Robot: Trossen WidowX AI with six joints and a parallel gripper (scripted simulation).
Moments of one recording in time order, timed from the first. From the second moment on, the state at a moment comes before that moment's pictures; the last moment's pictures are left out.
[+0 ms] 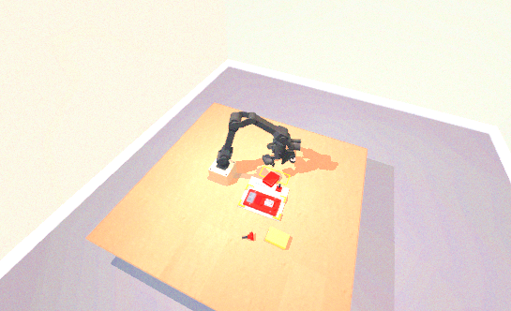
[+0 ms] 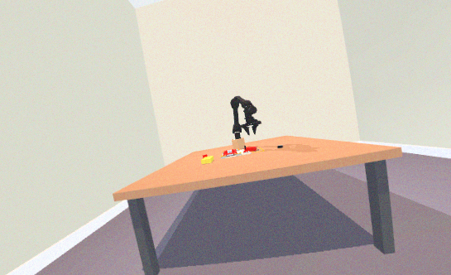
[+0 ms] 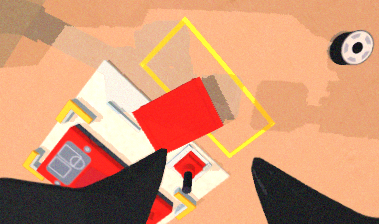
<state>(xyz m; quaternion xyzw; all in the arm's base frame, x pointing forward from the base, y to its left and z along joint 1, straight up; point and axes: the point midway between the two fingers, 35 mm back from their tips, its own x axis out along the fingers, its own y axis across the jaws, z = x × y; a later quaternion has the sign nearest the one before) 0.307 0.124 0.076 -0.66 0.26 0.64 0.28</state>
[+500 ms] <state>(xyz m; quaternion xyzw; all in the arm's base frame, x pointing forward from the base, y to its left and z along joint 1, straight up) 0.301 0.099 0.039 -0.49 0.50 0.48 0.53</state>
